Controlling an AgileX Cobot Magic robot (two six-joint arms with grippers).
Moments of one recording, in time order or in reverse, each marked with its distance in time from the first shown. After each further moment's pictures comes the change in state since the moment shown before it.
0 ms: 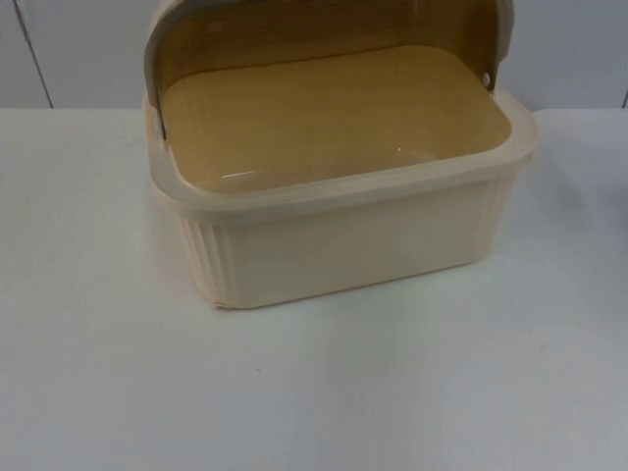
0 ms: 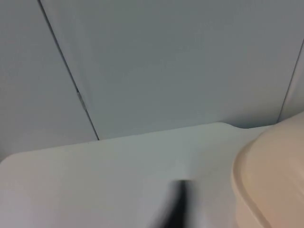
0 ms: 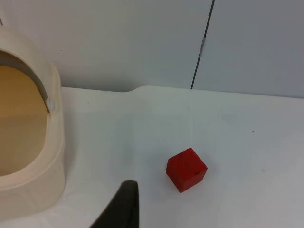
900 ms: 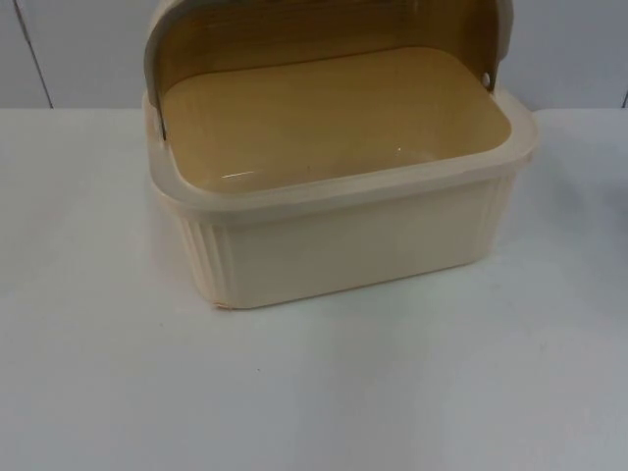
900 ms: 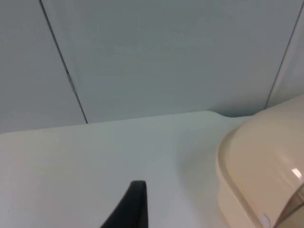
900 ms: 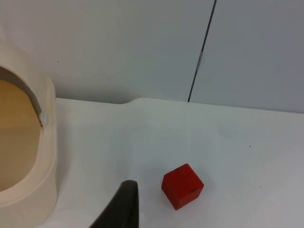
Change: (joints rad) right arm 0.000 0.087 -0.036 -0.021 -0.069 0.000; left arm 0.000 -0.043 0.000 -0.049 0.077 -0.006
